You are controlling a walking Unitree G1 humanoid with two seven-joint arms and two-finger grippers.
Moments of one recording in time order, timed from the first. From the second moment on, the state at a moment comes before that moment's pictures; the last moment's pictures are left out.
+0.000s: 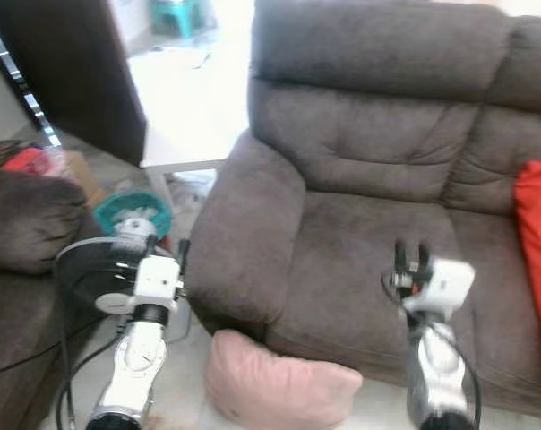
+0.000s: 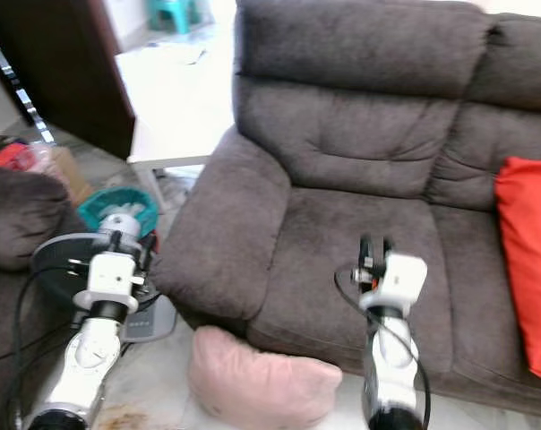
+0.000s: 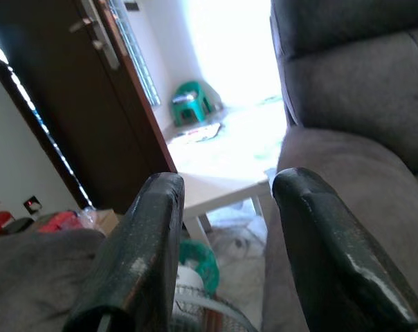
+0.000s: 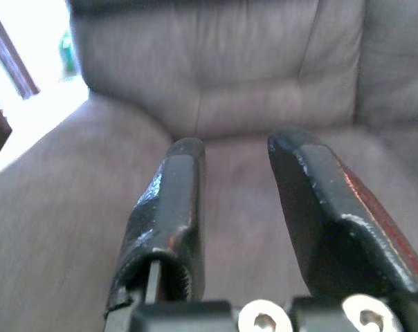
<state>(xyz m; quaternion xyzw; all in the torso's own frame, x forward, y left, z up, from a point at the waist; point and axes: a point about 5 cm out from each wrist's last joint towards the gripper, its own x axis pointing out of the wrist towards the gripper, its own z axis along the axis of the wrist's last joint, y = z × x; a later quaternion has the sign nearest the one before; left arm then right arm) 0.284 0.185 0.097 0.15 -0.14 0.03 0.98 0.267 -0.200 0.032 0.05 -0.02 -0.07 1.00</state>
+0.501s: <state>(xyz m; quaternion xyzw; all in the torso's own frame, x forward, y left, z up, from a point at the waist) 0.264 0.191 0.091 0.15 -0.10 0.04 0.98 0.250 -0.219 0.046 0.04 -0.03 -0.08 1.00</state>
